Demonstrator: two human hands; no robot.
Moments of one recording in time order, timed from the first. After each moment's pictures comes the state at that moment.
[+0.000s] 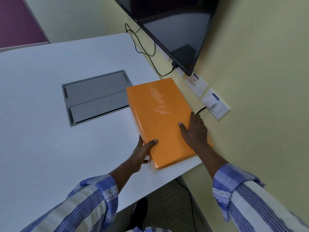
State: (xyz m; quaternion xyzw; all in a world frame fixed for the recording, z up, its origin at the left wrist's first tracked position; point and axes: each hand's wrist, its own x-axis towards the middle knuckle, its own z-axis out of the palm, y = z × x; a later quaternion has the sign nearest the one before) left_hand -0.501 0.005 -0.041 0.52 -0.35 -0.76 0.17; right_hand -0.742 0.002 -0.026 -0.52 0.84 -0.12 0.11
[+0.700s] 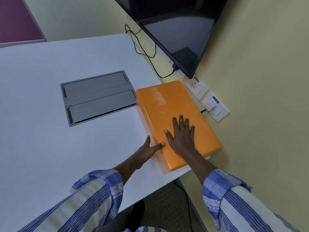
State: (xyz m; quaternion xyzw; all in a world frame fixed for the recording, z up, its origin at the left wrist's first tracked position) left_hand -0.505 -0.002 -0.021 0.49 -0.45 -0.74 0.10; right_hand -0.687 0.008 -0.032 -0.62 0.78 -0.05 0.09
